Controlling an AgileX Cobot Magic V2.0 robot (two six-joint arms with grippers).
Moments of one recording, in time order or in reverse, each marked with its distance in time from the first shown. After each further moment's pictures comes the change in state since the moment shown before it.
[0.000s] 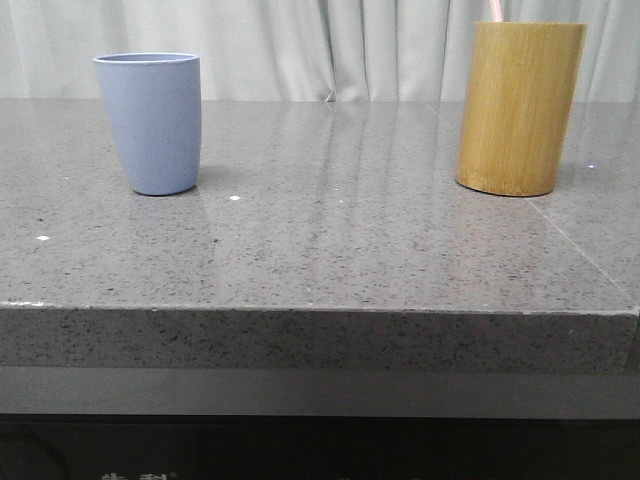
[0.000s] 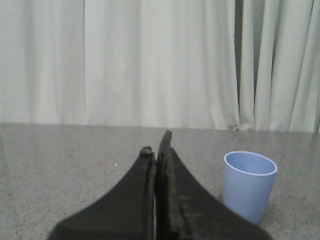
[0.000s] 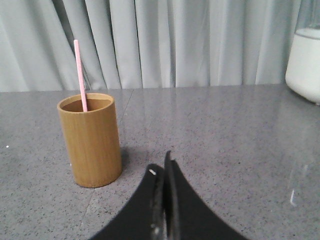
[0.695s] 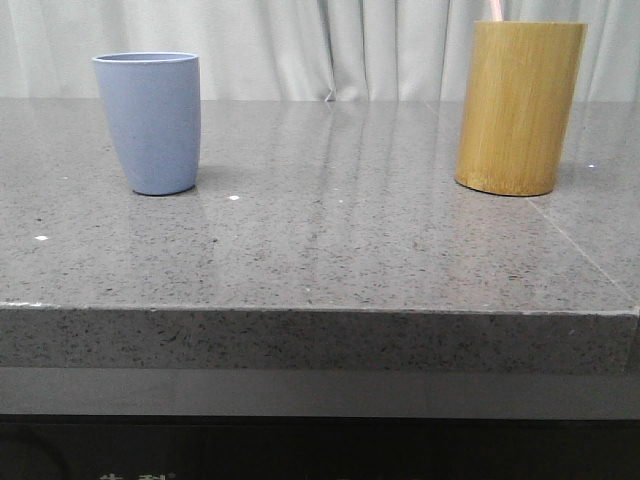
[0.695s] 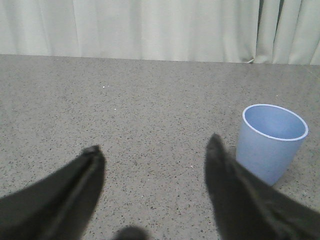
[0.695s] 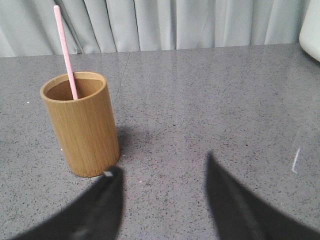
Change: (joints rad) left arm 0.000 0.374 -0.124 0.004 0.011 0.002; right arm 0.000 0.279 -0.116 0.012 -0.006 0.000
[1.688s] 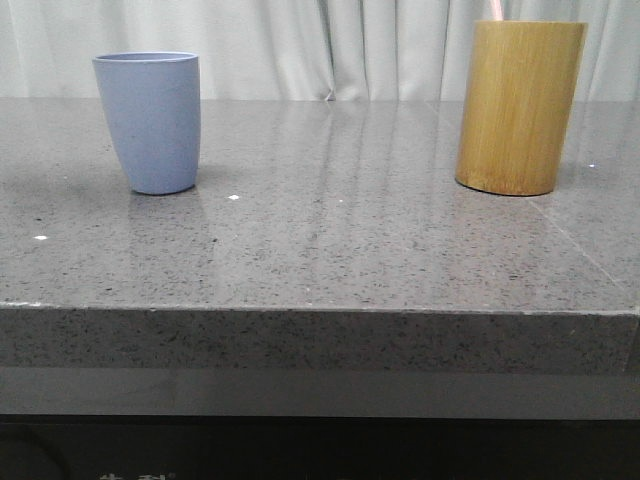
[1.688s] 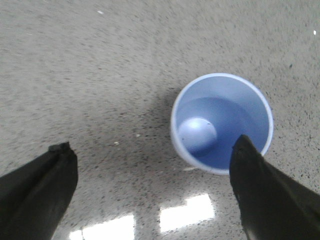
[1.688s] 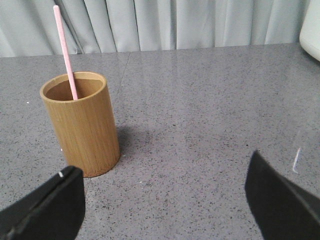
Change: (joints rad) left arm -0.204 1.015 -1.040 -0.031 0.768 0.046; right arm 0.000 0.002 0.000 0.000 -0.002 0.000
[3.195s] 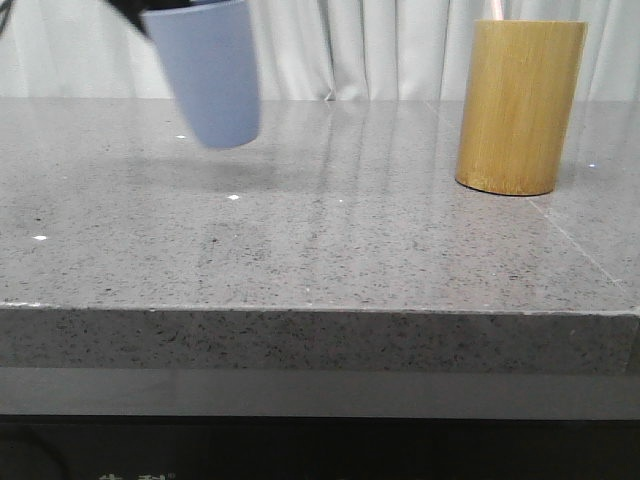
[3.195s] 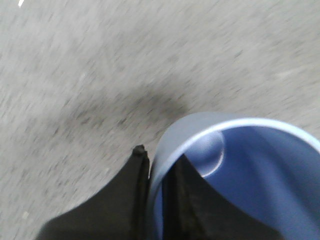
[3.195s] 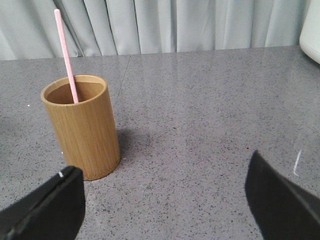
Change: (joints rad) left arm -0.147 0.364 -0.394 -0.081 0.161 0.084; right arm 0.000 0.000 0.000 0.002 -0.009 0.000
